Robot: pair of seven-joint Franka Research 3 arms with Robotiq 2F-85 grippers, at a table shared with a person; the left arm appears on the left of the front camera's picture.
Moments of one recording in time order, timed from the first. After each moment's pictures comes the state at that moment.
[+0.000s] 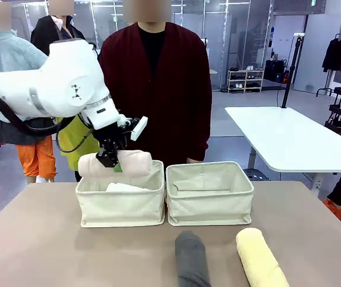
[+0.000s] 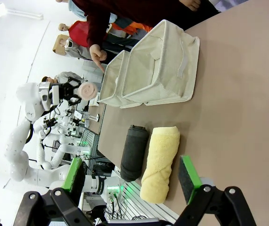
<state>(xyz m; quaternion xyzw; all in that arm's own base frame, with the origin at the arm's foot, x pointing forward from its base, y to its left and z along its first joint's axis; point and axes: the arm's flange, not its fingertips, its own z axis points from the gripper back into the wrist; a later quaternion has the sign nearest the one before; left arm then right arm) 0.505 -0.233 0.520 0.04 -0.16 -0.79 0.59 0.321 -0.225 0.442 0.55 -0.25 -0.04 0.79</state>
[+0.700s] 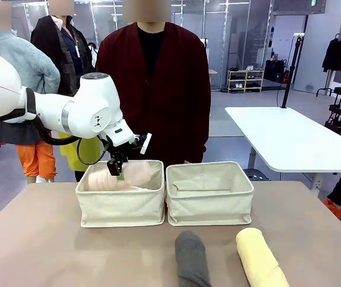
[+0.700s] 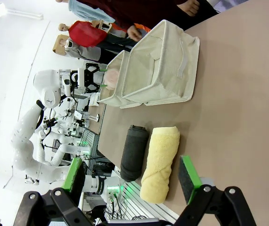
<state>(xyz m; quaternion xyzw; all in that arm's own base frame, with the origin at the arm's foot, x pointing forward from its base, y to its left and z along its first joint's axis) 0.582 -0.237 0.453 0.09 -0.13 -0.75 0.64 0.321 -0.225 0.442 0.55 -0.25 -0.04 0.79</state>
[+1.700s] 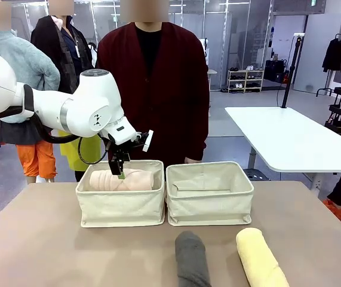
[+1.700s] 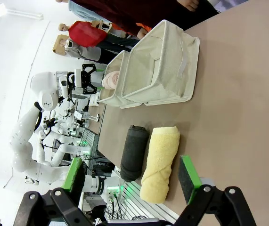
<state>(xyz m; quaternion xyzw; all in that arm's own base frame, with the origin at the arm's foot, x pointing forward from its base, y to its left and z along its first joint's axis) 0.570 -0.242 0.463 0.10 -0.14 -0.74 0.66 0.321 -0.225 0.442 0.55 -0.25 -0.04 0.79</state>
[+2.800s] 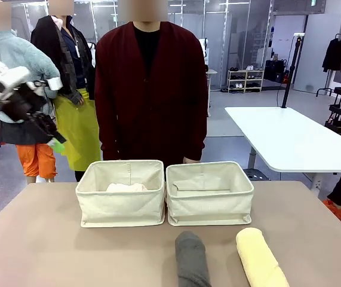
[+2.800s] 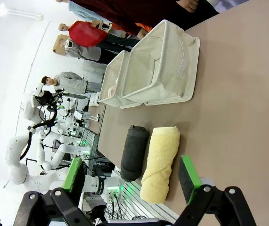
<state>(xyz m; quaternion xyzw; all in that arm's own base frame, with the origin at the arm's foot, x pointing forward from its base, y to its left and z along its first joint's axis) 0.464 0.002 0.572 -0.24 -0.23 -0.52 0.79 0.321 -0.225 0.442 0.55 -0.25 -0.04 0.79</state>
